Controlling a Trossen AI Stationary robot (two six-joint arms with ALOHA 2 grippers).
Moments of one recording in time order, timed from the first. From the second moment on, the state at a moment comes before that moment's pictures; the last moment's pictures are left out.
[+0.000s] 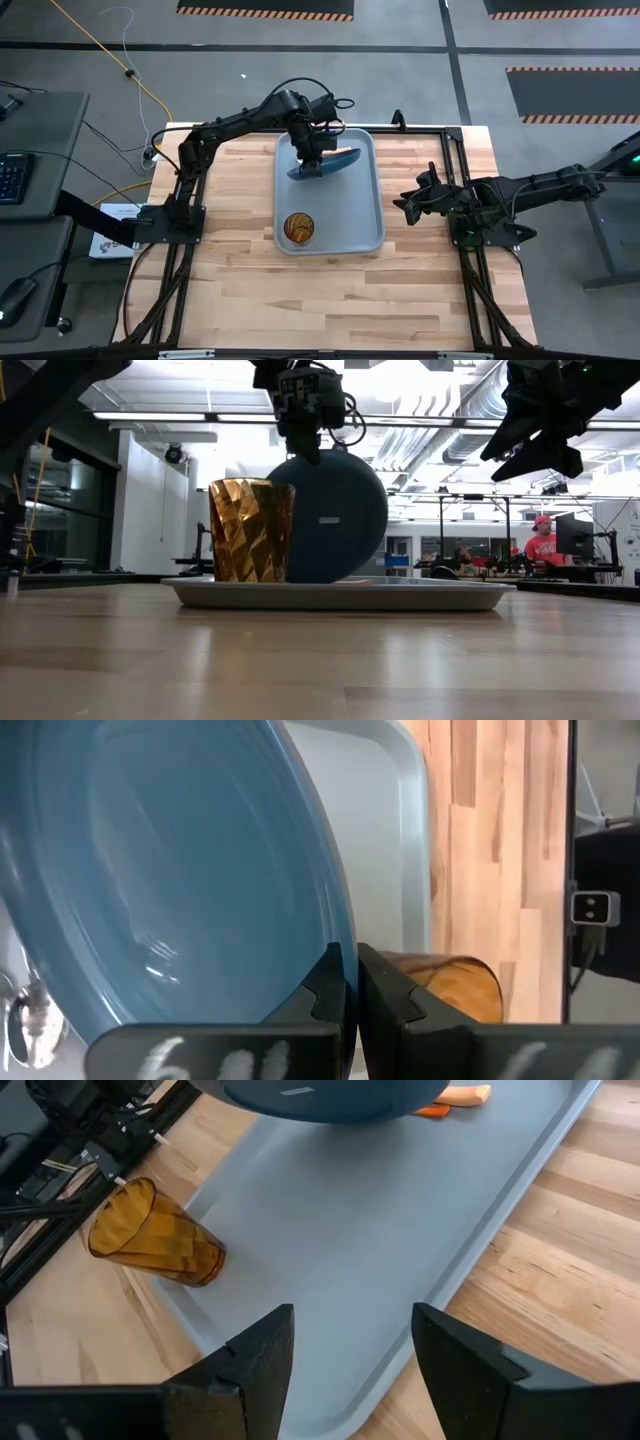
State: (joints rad) left arm 0.43 2.08 2.11 -1.37 0.48 0.29; right arm 0.16 0.73 0.59 -0.57 0.42 0.92
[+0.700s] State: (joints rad) left arm 0.40 2.08 2.12 -1.36 0.47 0.28; right arm 0.16 0.73 0.59 -0.56 0.42 0.92
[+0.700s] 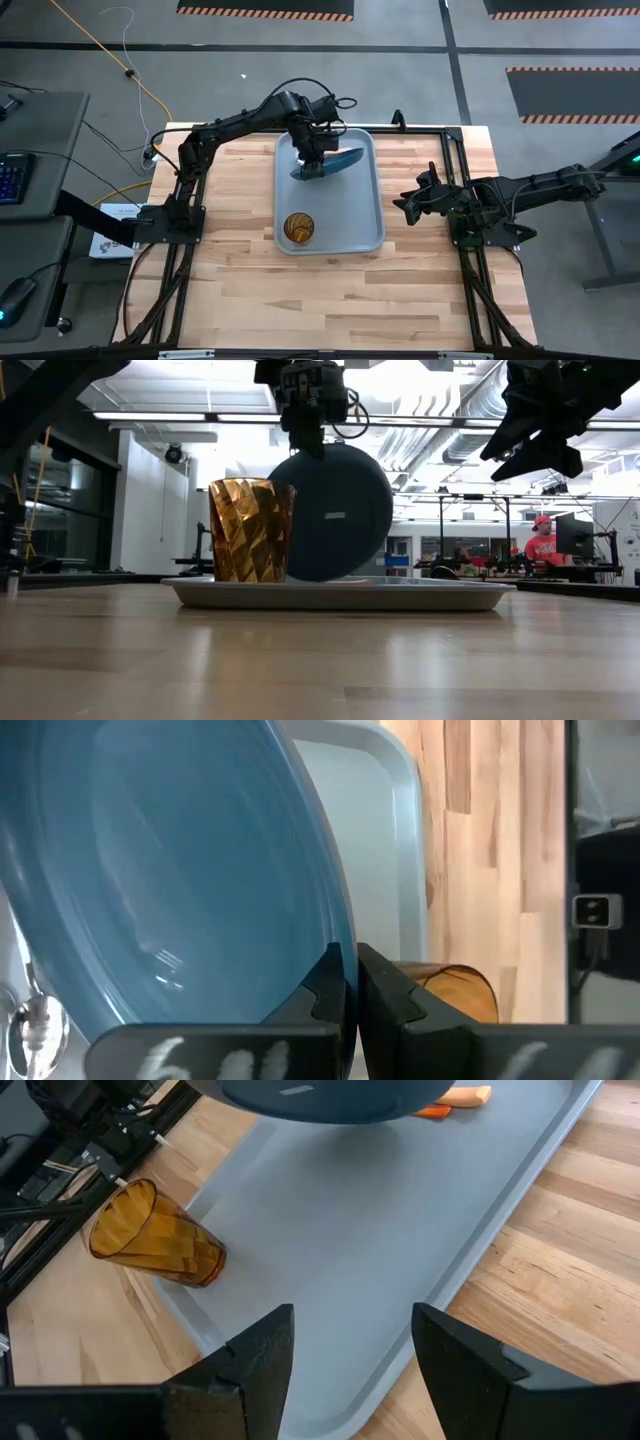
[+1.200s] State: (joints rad) left arm 0.30 2.09 2.05 -1.36 0.31 0.29; right arm 0.16 0.73 0.59 -0.55 0.42 0.92
